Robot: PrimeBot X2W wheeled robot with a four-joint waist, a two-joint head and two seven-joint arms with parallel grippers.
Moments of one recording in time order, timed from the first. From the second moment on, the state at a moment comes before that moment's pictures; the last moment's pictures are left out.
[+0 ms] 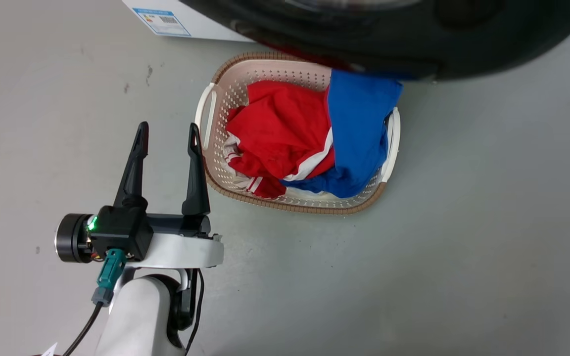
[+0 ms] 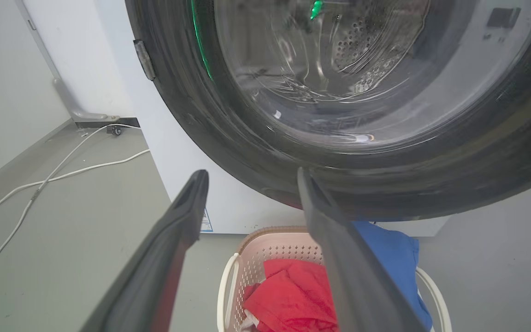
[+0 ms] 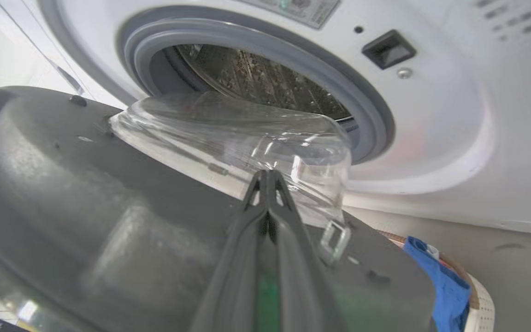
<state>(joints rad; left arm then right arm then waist) -0.27 0.05 -0.14 -0.02 -0.10 0.09 -0.26 -0.98 -0.45 0.10 0.29 1.41 0.12 0.63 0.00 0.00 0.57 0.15</state>
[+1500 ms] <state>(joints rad) -0.15 0.05 -0.11 0.02 -0.06 0.06 -0.26 -0.38 -0.34 0.36 -0.09 1.51 0.13 0.53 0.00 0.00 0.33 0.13</state>
